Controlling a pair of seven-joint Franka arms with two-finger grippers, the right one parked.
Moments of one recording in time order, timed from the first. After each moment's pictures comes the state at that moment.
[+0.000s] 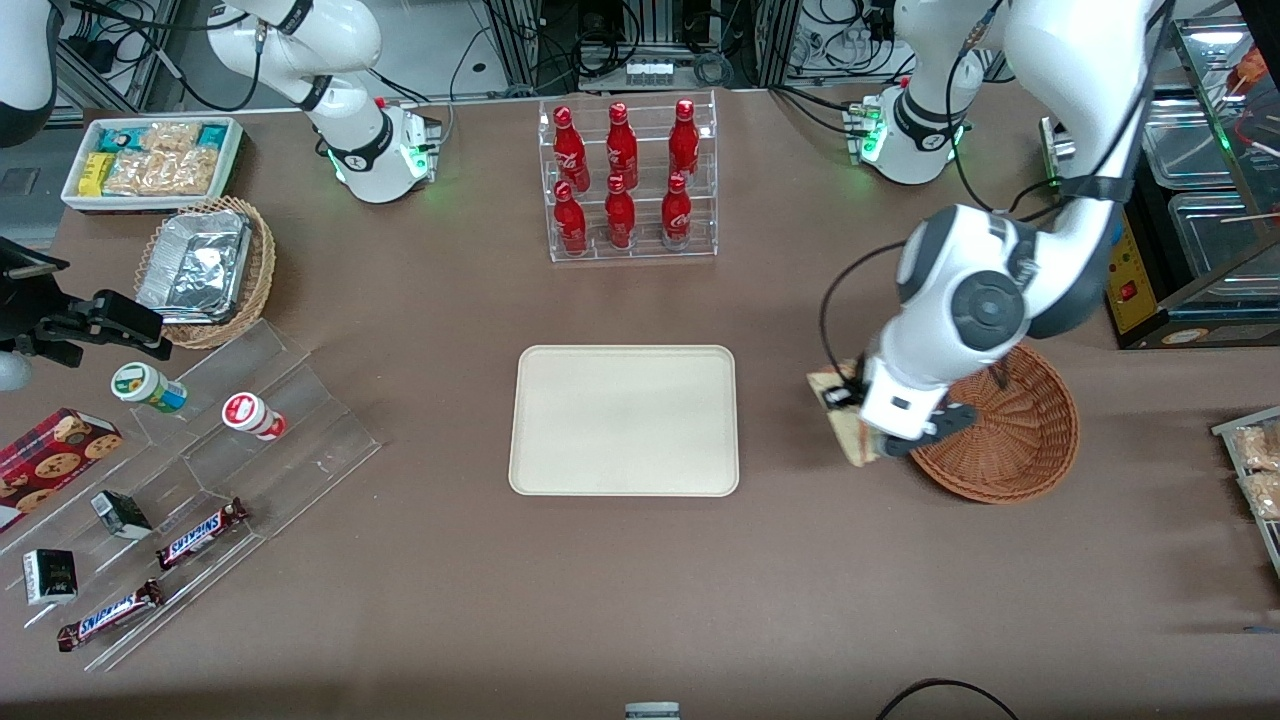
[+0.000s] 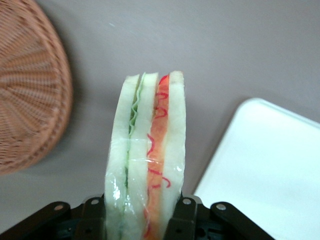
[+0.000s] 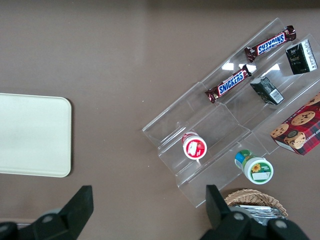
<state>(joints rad) -0.11 0.32 -0.32 -1.81 -0.02 2.06 -0.73</state>
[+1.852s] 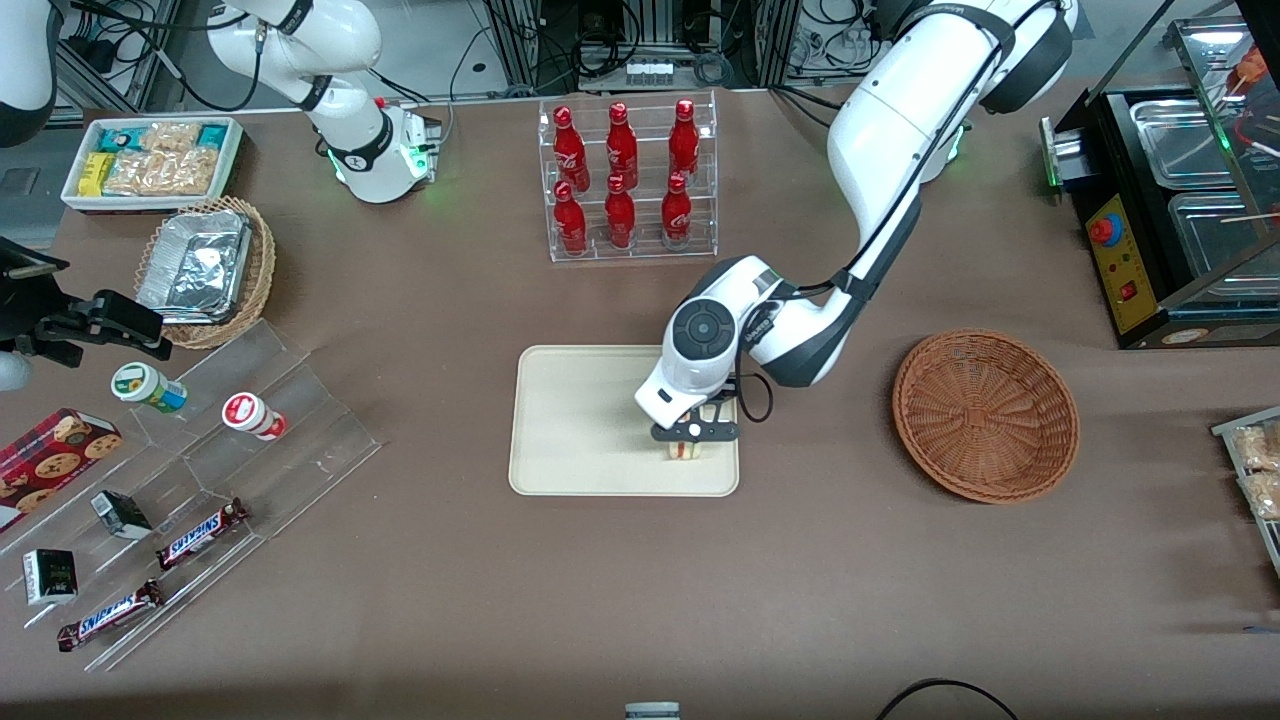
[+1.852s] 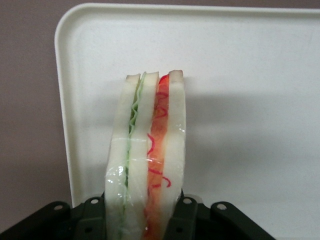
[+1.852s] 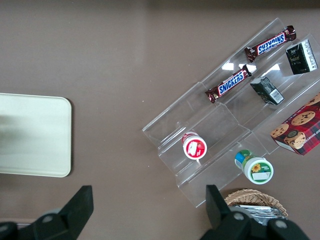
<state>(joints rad) -0.44 0.76 -0.32 -1.52 0.18 2.19 -0.79</state>
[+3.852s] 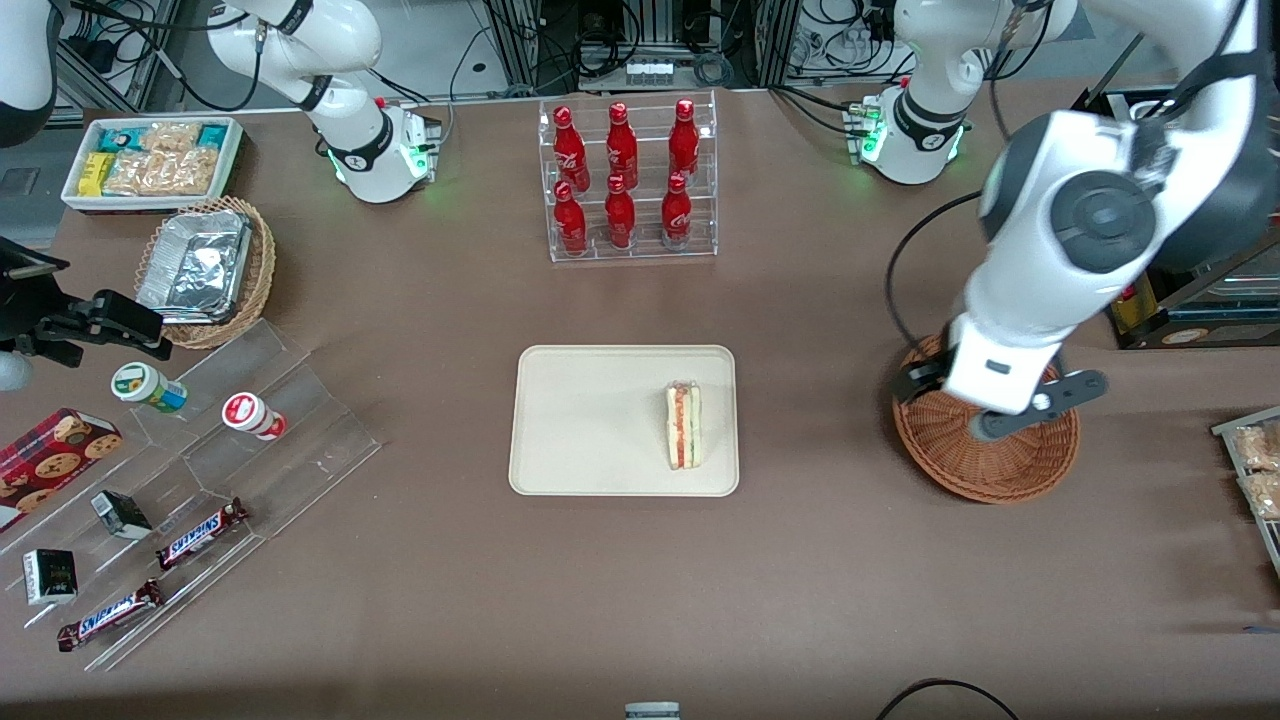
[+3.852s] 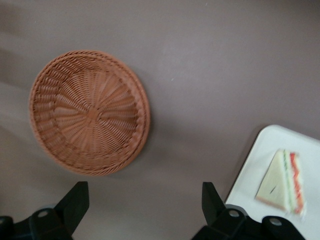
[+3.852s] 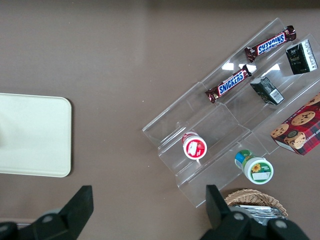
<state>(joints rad) 0.00 0.20 -0.30 -1.59 0.11 1.70 -0.63</state>
